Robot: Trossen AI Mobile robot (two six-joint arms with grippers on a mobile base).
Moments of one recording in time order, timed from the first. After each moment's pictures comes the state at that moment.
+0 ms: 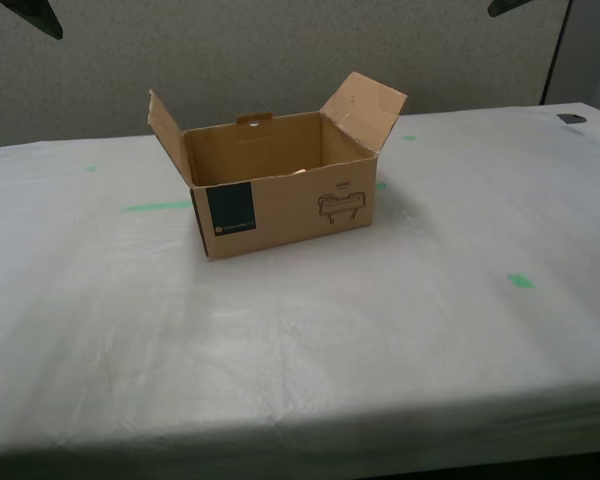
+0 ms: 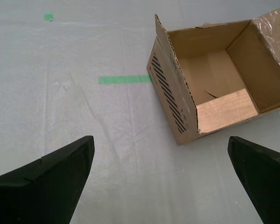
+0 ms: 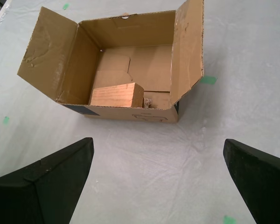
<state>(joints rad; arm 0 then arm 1) 0.41 1.25 1.11 -0.71 -0.26 0.16 -0.33 0.87 0.85 -0.78 -0.07 -0.33</state>
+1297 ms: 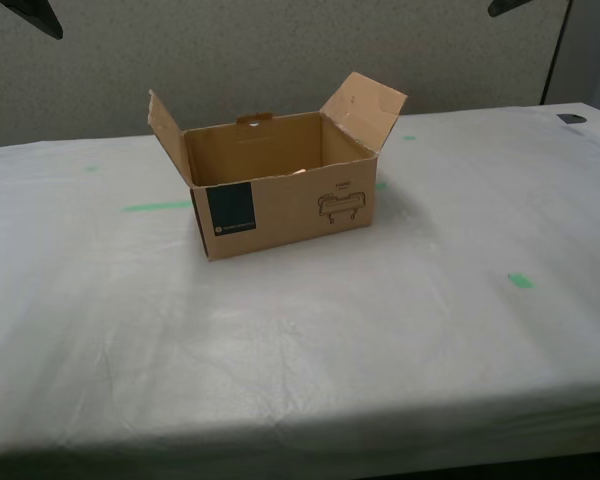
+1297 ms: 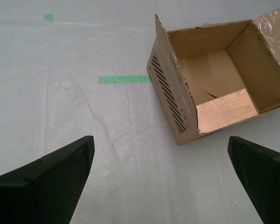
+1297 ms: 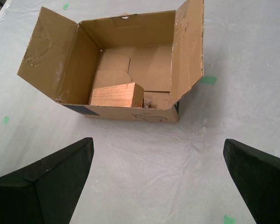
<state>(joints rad) 0.41 1.25 1.11 -0.71 -0.26 0.16 -0.33 0.87 0.85 -0.78 -0.07 -0.33</state>
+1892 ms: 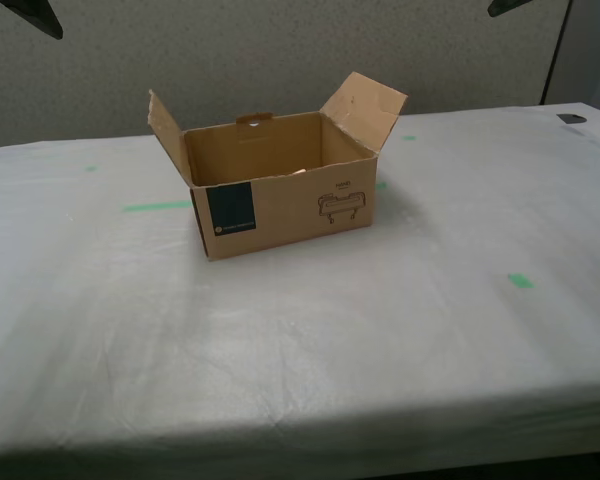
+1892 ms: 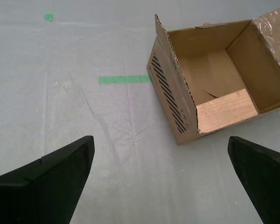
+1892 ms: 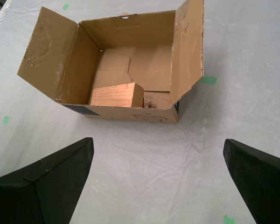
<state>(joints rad) 0.41 1.25 1.11 -0.71 -0.26 0.16 -0.33 0.87 0.85 -0.78 -0.07 -0.33</state>
